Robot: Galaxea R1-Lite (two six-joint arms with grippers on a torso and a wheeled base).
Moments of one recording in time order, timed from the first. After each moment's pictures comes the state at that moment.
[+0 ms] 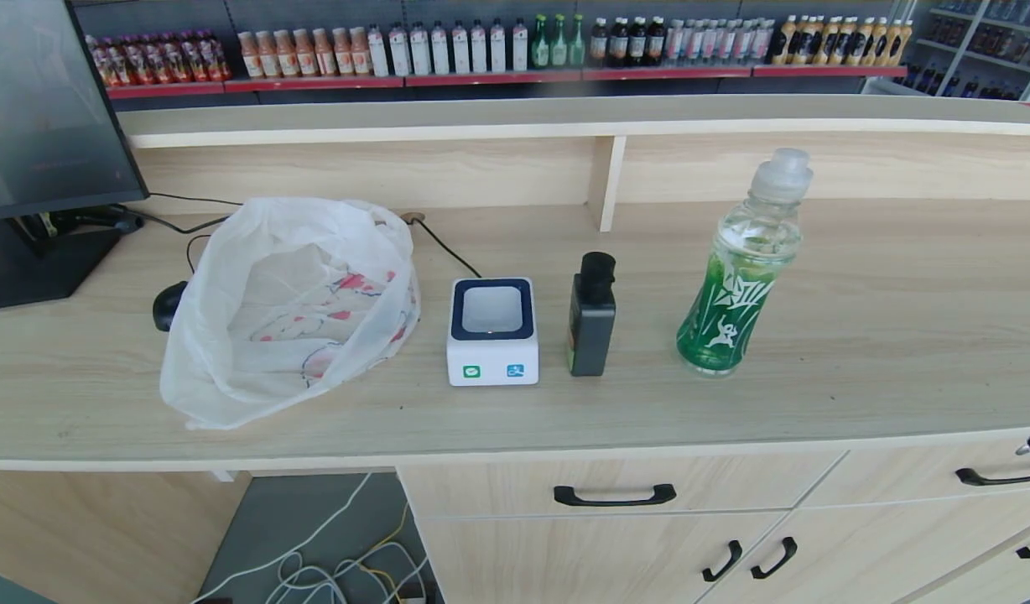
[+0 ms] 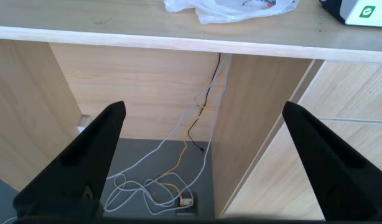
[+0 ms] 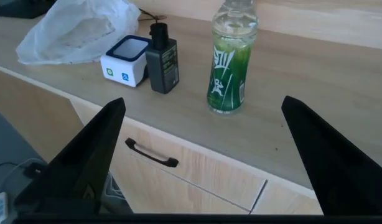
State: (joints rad) left arm 0.00 0.00 0.00 0.00 0.00 0.00; right arm 0.30 0.72 -0.41 -0.42 0.22 -0.07
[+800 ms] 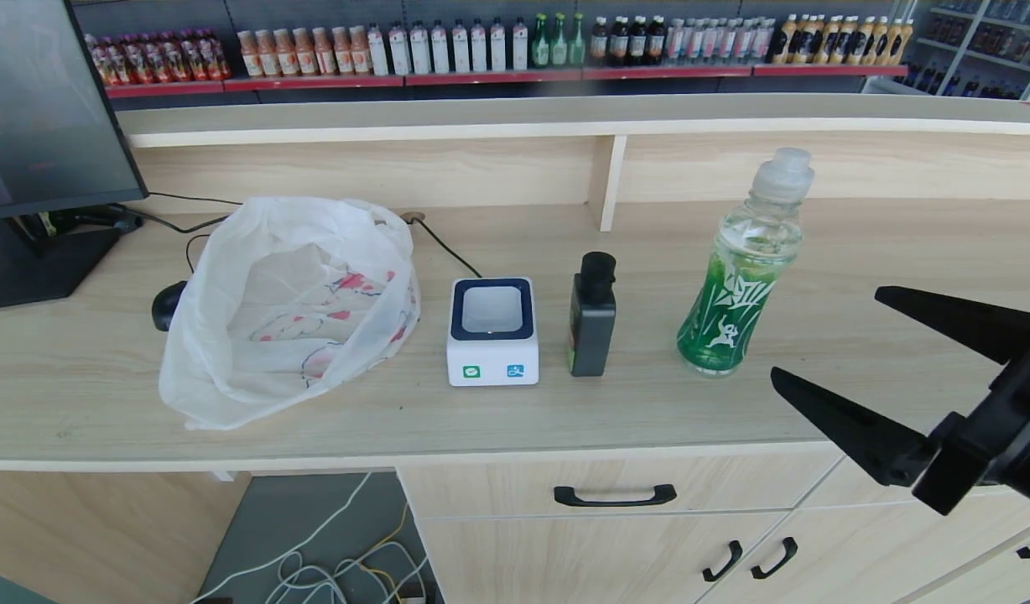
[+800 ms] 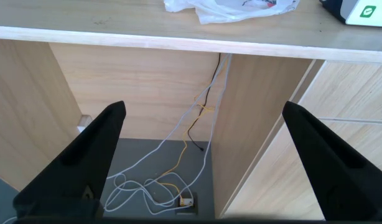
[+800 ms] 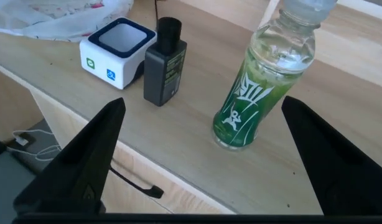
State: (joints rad) left arm 0.00 0.00 0.00 0.00 0.00 0.00; right arm 0.72 1.12 -0.50 -0.65 -0.25 -0.30
